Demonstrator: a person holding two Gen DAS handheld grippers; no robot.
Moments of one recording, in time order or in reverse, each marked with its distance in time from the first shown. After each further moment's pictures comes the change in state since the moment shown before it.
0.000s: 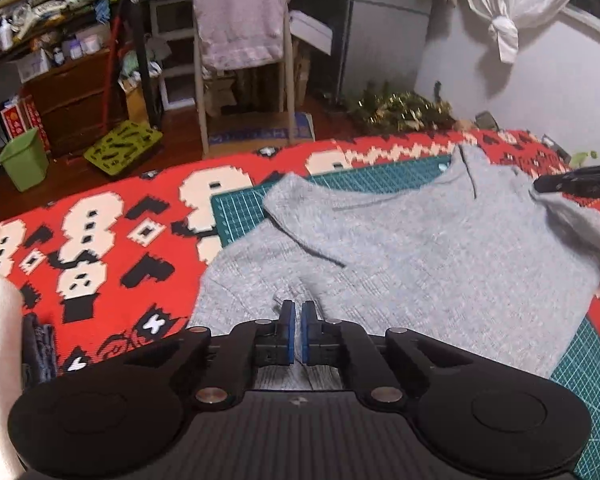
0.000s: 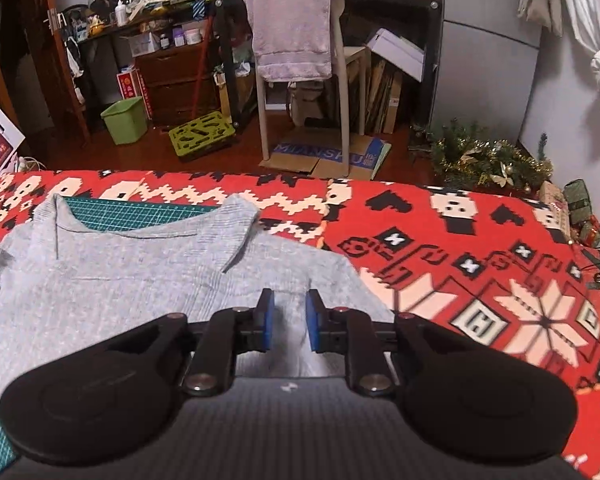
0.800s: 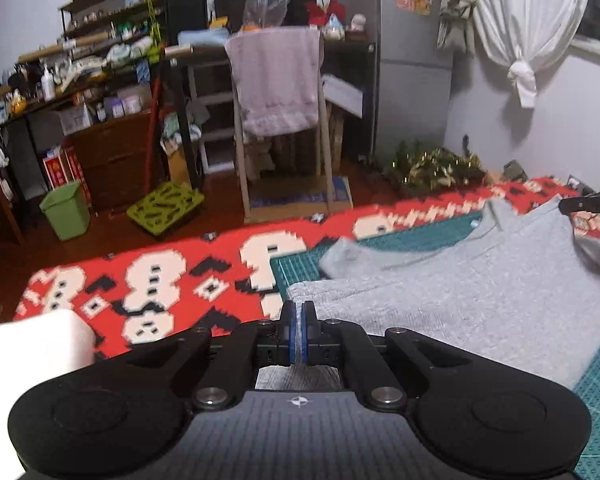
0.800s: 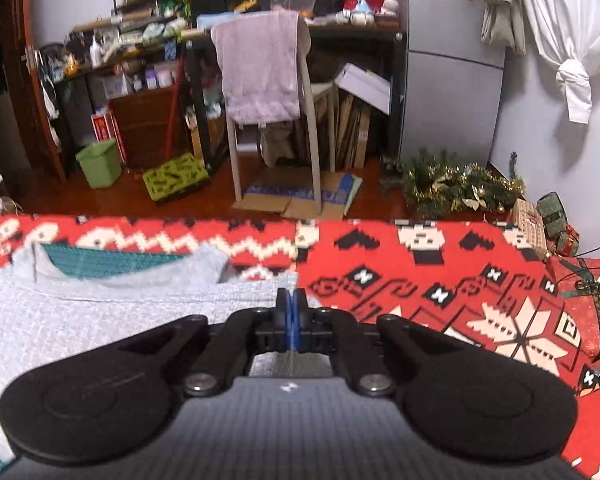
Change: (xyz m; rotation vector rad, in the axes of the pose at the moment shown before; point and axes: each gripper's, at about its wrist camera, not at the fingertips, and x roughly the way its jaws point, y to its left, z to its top) left arm -0.016 0.016 -0.001 0.025 -0.172 0.111; right arm -0.007 -0.002 0.000 0.056 -0.125 -0.092
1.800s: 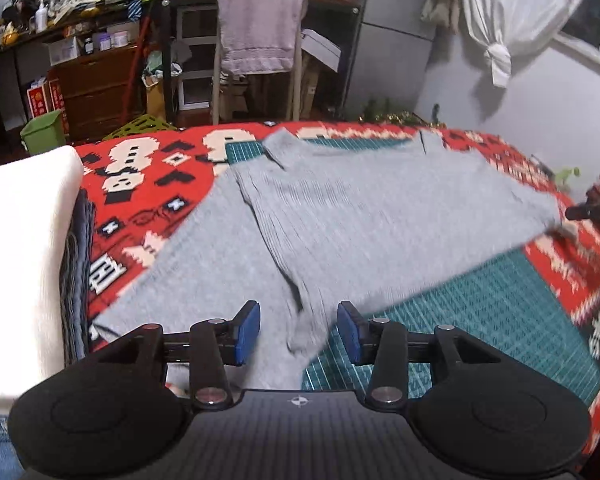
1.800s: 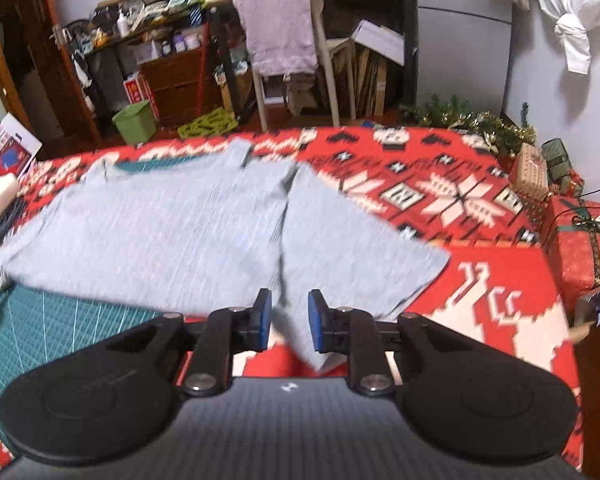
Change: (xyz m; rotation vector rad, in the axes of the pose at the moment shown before) left arm -0.089 -0.035 -0.081 -0.084 0.128 -0.106; right arm -0.130 -0.032 -0.082 0.040 0.108 0.124
